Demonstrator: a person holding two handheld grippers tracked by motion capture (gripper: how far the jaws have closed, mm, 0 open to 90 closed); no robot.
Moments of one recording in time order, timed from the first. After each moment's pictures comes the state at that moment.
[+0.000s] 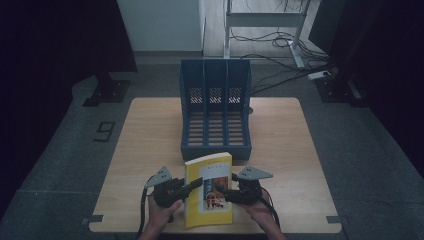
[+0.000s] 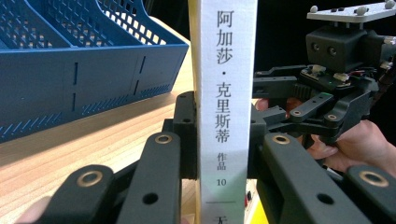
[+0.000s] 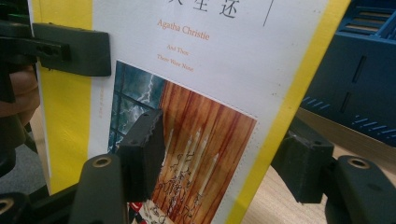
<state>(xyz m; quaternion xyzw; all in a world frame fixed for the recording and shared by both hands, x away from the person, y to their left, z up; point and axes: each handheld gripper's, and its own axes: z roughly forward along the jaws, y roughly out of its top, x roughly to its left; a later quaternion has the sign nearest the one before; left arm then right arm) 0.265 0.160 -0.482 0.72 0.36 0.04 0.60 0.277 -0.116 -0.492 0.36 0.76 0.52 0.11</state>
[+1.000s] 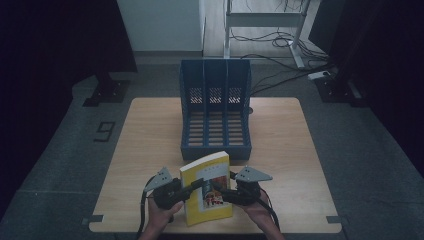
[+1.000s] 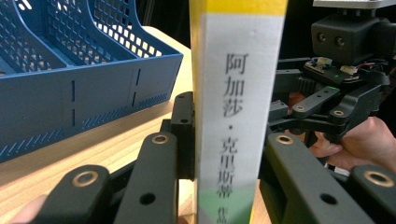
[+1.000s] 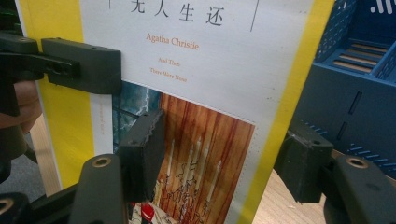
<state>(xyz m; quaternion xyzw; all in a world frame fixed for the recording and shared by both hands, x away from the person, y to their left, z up) 0.257 0.155 -0.473 0.73 0.33 0.07 0.60 0.269 -0.109 -0.480 0.34 0.76 0.54 0.14</state>
